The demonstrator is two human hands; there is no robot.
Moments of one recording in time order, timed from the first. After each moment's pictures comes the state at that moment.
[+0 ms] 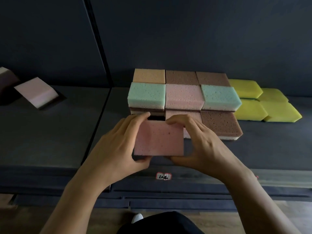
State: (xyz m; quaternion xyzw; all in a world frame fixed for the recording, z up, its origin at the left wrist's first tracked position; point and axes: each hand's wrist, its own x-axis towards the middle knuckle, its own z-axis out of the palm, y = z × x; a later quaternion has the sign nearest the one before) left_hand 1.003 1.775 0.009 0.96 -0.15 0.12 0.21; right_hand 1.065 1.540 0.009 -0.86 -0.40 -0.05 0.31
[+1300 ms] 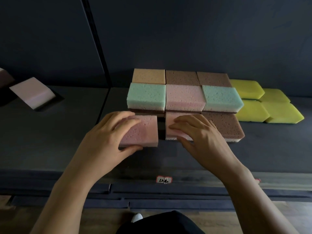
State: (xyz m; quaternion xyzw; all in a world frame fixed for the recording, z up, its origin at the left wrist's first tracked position) left_hand 1.017 1.800 0.007 0.97 -0.14 0.15 0.15; right_hand 1.090 1.537 -0.020 -0.91 -0.34 -0.13 0.20
